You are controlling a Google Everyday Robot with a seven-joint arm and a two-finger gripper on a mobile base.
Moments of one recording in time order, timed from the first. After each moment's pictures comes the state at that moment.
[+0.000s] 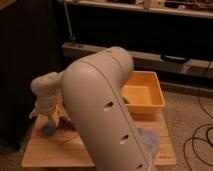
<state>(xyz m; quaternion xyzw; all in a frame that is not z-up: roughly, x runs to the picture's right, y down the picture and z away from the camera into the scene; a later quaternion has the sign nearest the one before) -0.336 0.163 0.759 -0.38 0.22 0.72 0.53</state>
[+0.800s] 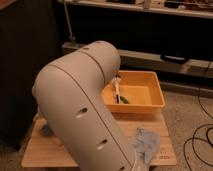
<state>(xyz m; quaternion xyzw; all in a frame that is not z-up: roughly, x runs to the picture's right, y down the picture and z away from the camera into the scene) -0.321 0.184 0.778 -0.36 0.24 0.73 0.53</state>
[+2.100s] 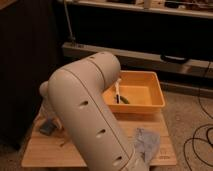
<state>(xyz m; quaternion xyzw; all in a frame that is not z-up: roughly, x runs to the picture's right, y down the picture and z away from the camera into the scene) -0.335 0.198 0.812 -0.43 0.24 0.69 0.53</state>
